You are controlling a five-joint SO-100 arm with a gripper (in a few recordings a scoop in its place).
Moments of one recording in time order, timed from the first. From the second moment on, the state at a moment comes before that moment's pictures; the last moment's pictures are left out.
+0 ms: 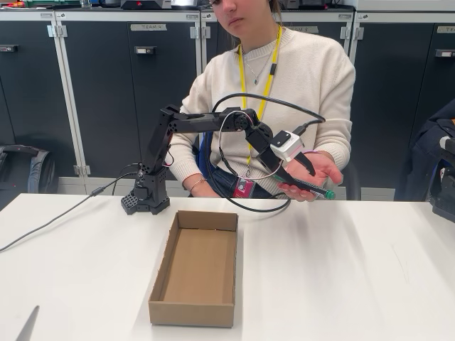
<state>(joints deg) -72.1 75.5 59.9 56.3 -41.2</state>
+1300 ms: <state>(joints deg) -58.4 90.6 74.3 60.7 -43.9</state>
